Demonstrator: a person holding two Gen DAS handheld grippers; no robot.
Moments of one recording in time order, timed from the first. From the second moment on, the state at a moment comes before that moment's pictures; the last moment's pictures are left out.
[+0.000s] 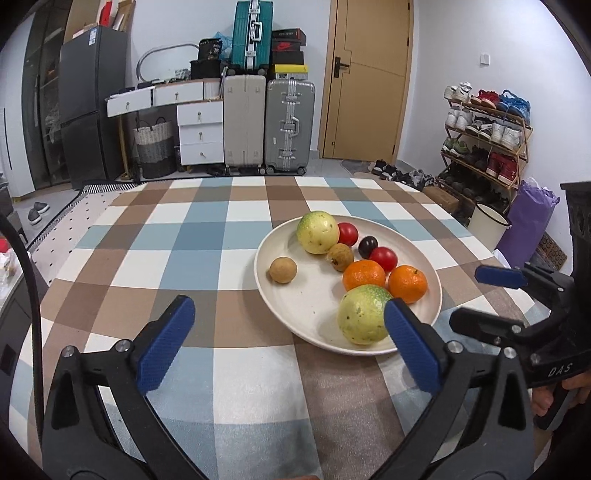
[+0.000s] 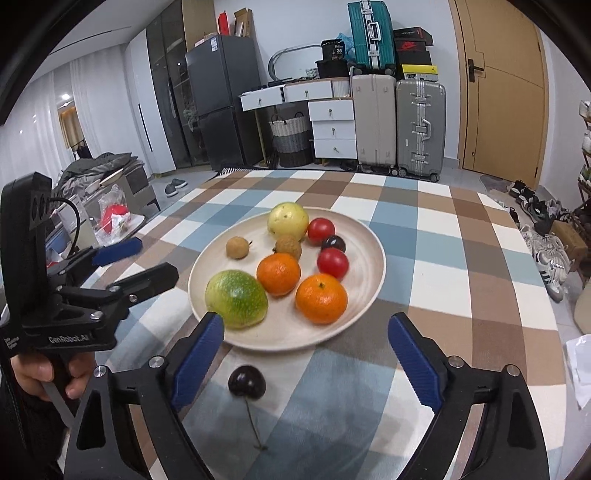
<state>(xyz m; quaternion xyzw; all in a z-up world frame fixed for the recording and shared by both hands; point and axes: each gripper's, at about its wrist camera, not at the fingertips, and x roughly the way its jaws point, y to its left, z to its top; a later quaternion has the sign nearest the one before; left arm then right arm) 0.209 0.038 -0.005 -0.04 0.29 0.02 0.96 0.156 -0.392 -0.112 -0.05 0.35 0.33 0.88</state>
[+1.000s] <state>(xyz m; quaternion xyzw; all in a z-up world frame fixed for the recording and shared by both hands) 0.187 0.044 -0.017 -0.07 0.32 0.02 0.94 0.127 -0.359 -0.135 -0.09 0.39 0.38 0.83</state>
